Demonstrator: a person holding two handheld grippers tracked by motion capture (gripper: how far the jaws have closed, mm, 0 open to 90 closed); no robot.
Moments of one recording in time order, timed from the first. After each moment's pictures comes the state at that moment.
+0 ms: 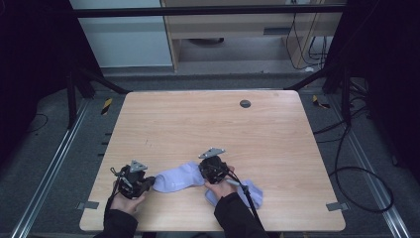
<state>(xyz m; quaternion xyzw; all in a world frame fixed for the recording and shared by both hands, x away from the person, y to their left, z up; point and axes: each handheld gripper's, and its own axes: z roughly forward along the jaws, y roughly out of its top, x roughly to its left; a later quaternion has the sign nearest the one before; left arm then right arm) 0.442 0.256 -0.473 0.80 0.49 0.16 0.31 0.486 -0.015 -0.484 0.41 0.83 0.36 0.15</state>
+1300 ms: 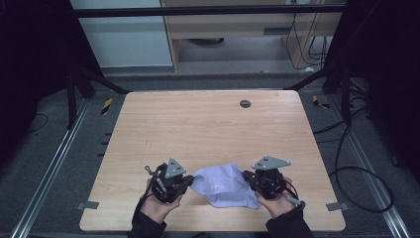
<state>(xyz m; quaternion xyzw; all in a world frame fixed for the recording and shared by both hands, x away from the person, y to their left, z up) 0.411 0.138 -0.417 0.84 0.37 0.14 0.36 0.409 -0.151 -0.415 0.41 0.81 0.38 0.17</state>
